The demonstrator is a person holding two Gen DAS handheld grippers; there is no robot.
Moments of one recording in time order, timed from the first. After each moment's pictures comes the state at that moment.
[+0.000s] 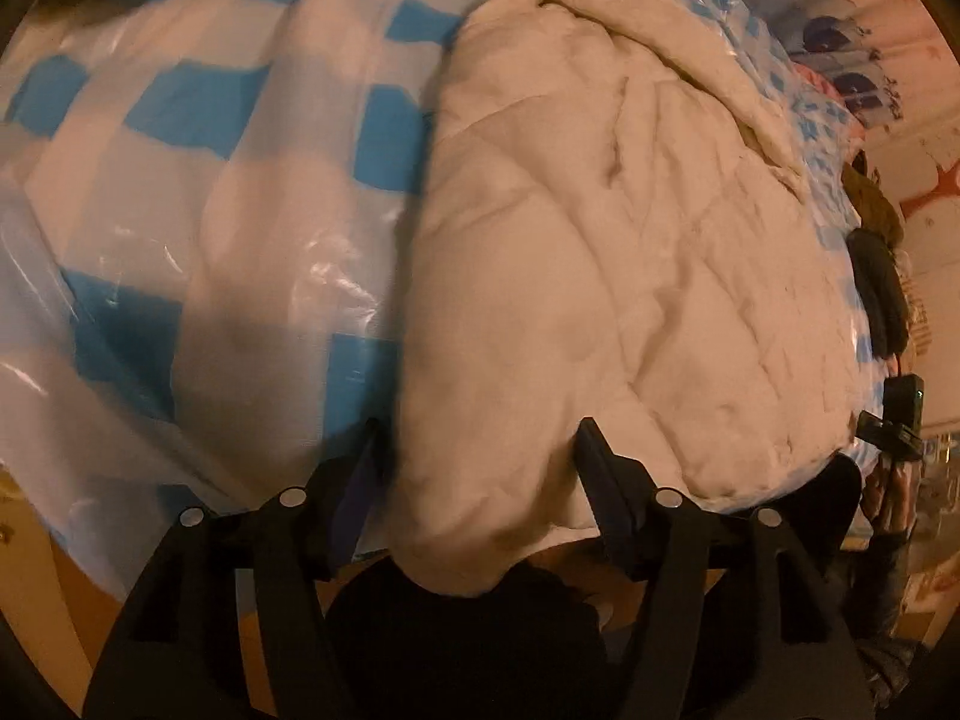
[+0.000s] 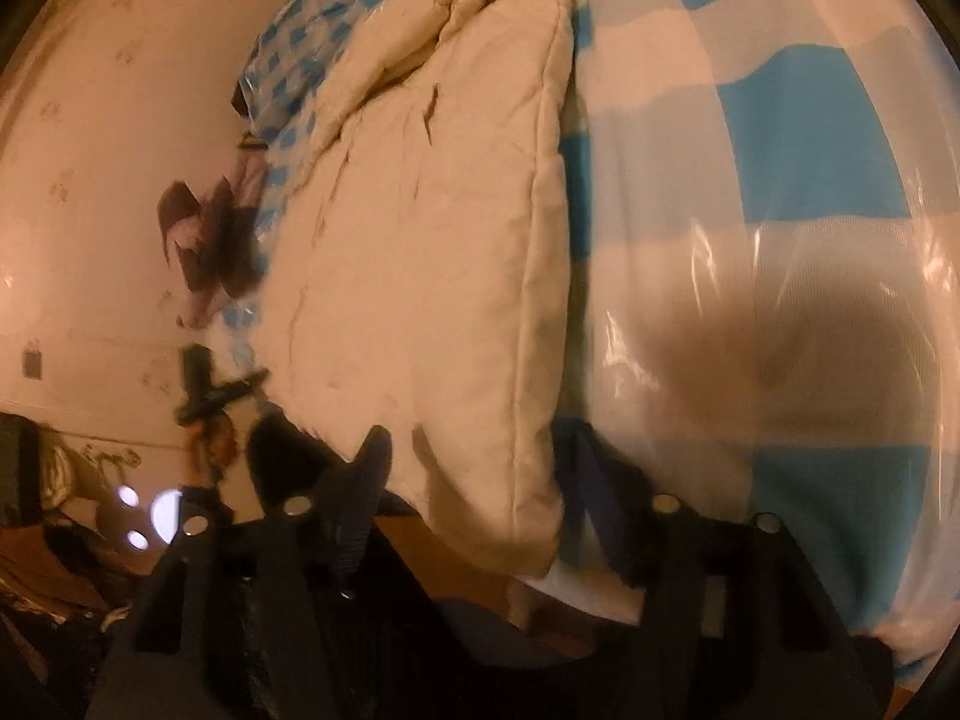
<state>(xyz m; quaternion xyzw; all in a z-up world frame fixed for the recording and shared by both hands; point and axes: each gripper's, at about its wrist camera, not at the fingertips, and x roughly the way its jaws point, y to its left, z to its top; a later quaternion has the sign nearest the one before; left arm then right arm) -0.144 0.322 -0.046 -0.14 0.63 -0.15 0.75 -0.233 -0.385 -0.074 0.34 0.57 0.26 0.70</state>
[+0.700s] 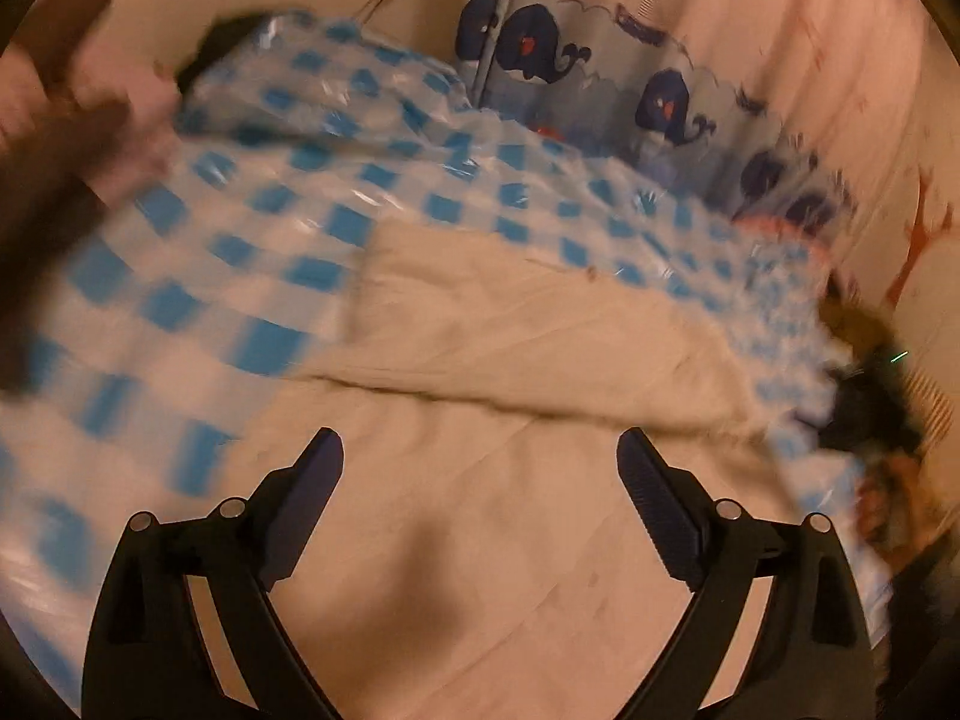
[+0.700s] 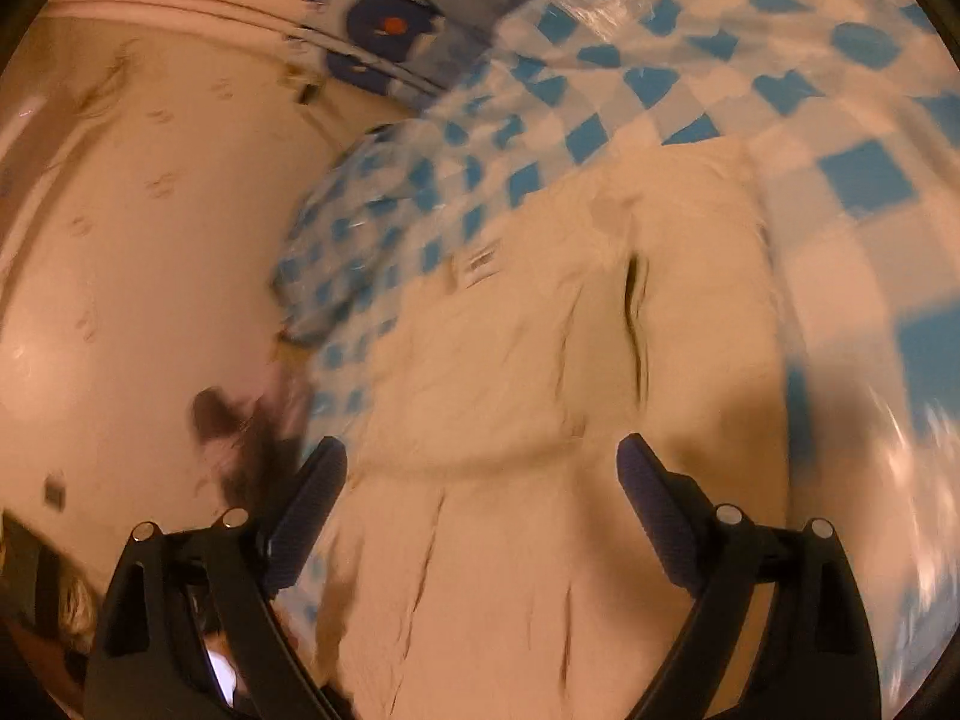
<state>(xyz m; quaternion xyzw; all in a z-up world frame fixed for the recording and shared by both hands) -0.021 0.180 0.049 -0.15 0.38 -0.13 0.90 0.038 -0.374 0.000 0.39 0.43 0.22 0.79</state>
